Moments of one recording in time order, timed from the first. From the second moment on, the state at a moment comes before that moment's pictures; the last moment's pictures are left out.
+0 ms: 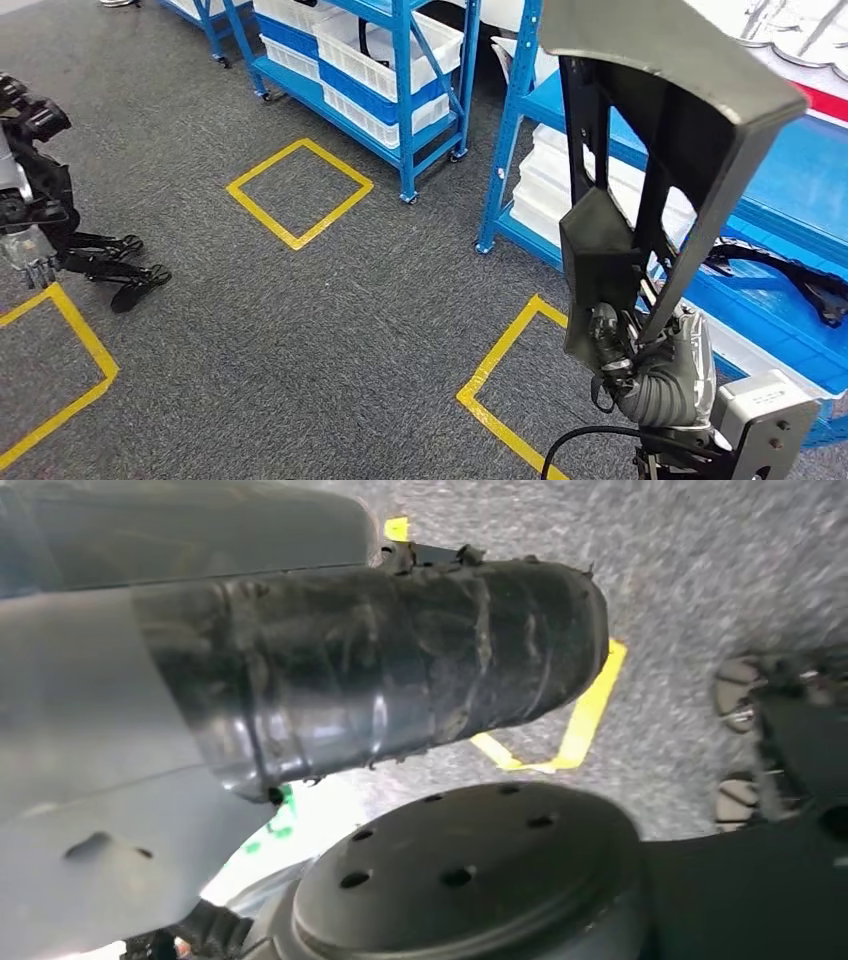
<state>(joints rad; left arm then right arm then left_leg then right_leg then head) -0.14 -0.01 -0.32 -0.15 0.23 -0.02 -0.43 -0.10 -0.27 0.50 -2.11 -0.06 -0.35 0.06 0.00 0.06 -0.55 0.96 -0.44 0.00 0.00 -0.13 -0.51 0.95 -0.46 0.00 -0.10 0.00</state>
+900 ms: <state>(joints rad) -0.14 -0.01 -0.32 -0.15 0.22 -0.03 -0.42 -0.10 -0.27 0.50 -2.11 -0.05 -0.33 0.07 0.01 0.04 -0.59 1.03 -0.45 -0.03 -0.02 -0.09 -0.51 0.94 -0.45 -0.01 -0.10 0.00</state>
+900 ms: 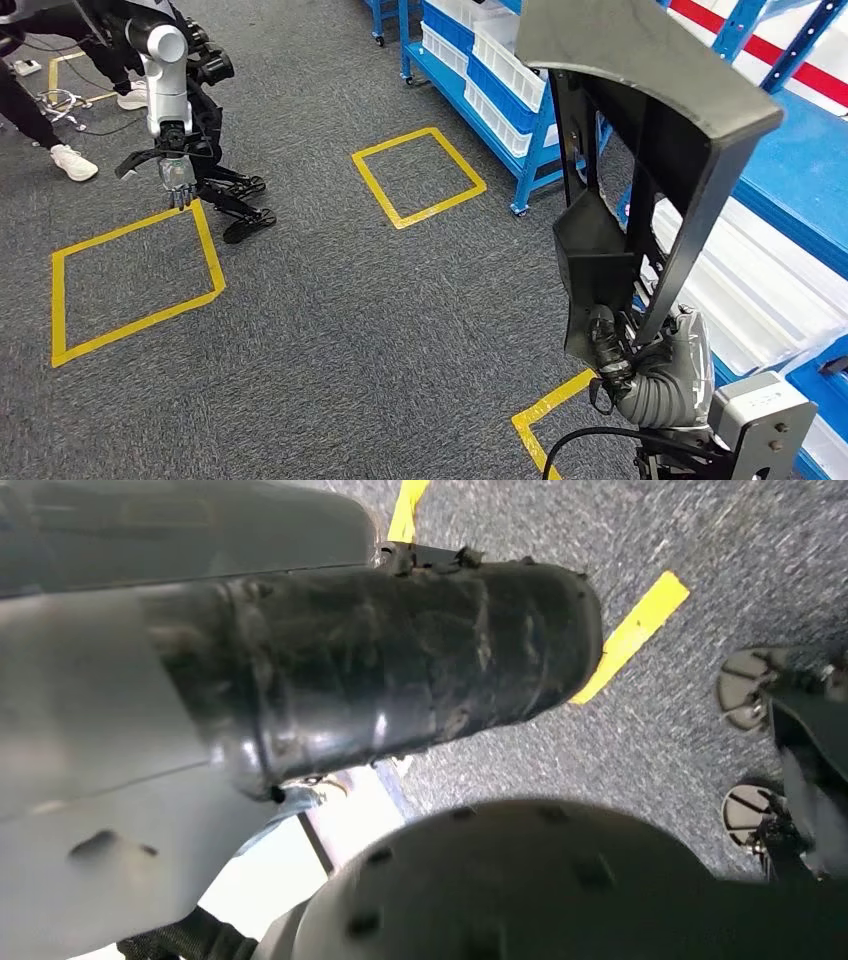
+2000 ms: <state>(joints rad) -0.14 -0.02 -0.32 -0.15 0.22 -0.03 -0.42 -0.10 -0.27 0.50 -2.12 -0.05 -0.32 0.07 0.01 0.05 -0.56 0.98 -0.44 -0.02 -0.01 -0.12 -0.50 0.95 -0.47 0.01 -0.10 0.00</state>
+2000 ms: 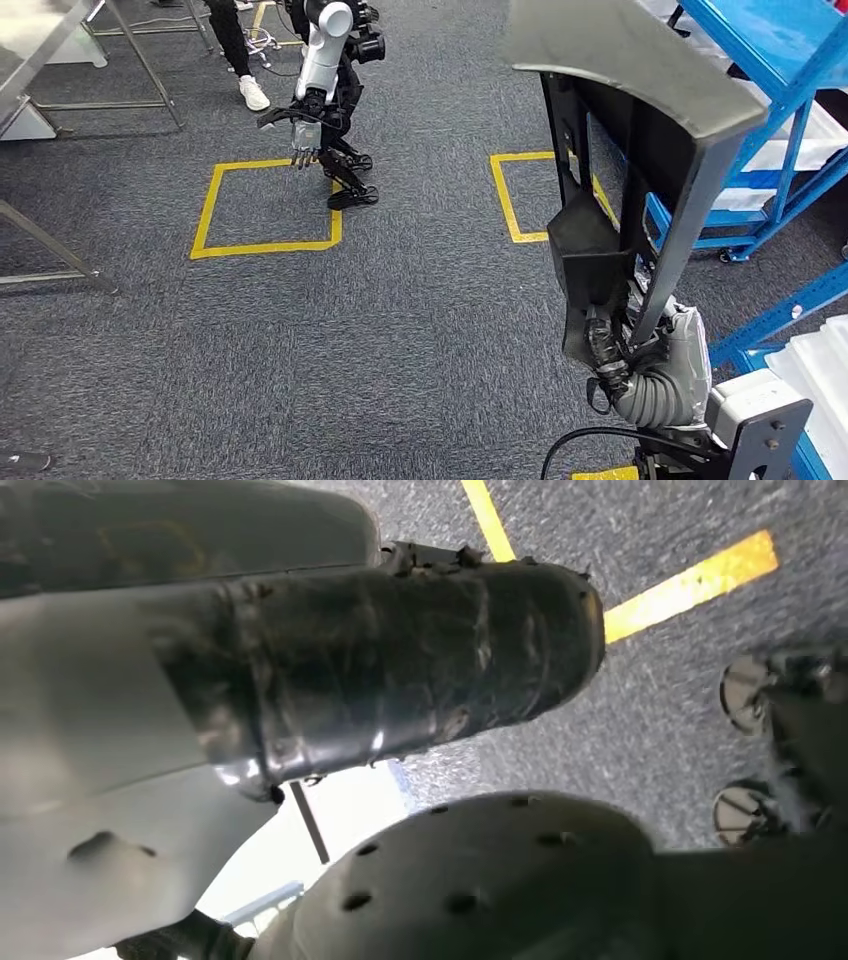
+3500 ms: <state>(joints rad) -0.15 -0.04 -0.32 -0.15 0.21 -0.03 -0.42 -0.11 -0.27 0.50 -2.12 -0.05 -0.31 0.06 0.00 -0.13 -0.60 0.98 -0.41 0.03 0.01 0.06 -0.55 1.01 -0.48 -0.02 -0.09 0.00</state>
